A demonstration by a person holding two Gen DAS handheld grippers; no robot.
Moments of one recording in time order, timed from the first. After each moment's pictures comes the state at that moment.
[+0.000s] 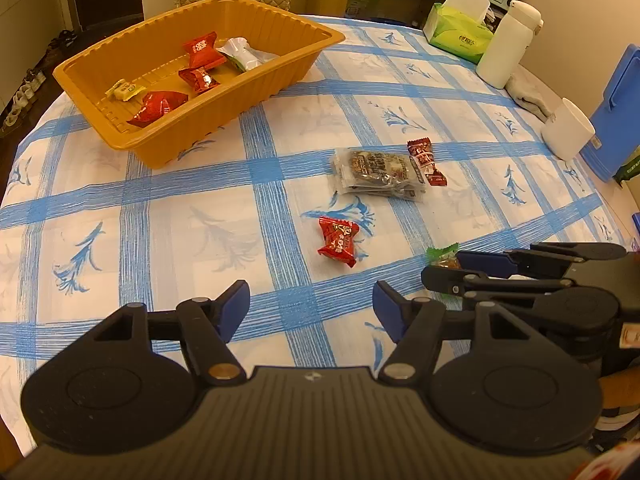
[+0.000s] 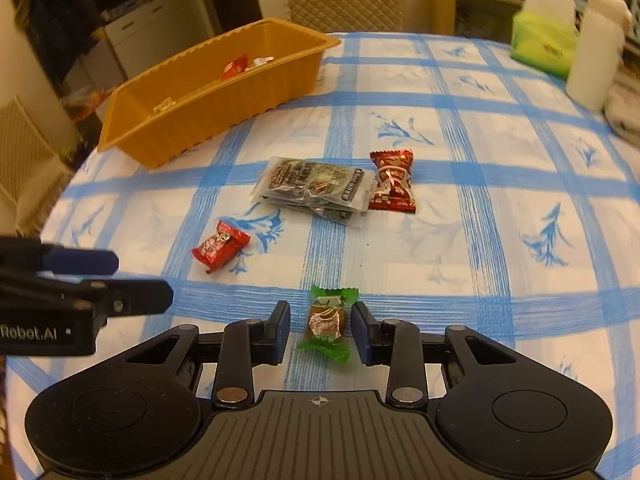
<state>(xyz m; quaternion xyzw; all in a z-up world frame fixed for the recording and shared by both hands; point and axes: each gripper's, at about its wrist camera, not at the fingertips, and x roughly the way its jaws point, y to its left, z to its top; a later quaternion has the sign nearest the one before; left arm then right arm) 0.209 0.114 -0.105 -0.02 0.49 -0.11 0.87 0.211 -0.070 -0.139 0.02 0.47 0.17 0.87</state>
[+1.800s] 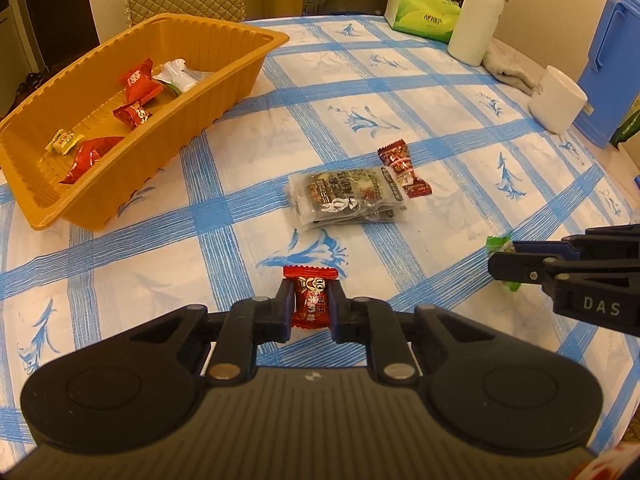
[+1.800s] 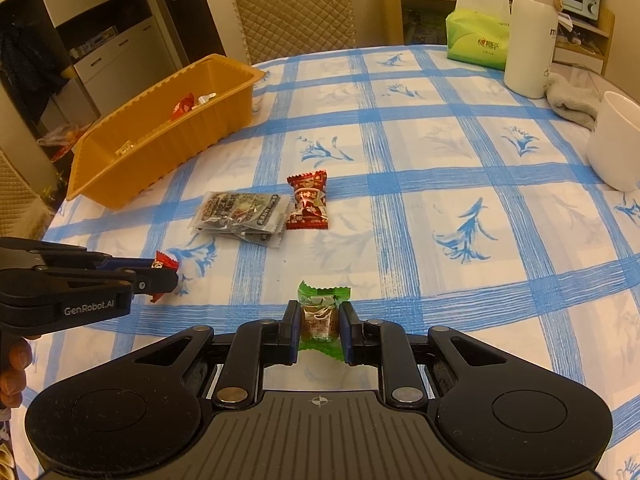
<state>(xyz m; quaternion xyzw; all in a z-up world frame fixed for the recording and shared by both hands) 0.245 0.077 -0.120 0.04 0.47 -0.15 0.87 0.211 -0.128 -0.122 0.07 0.46 0.13 0.88</state>
